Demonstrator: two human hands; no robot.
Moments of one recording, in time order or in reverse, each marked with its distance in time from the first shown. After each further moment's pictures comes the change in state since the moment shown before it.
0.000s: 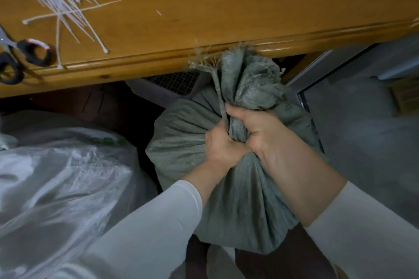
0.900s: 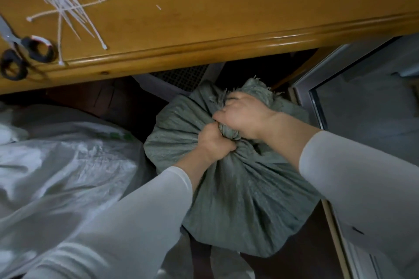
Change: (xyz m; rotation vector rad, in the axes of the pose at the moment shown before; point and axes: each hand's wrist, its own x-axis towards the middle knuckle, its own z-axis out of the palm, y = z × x) left_hand 0.018 -0.005 -0.016 0.164 -0.140 -0.229; right_hand 0.027 -0.022 -0.001 -2.490 -0.674 -1.161
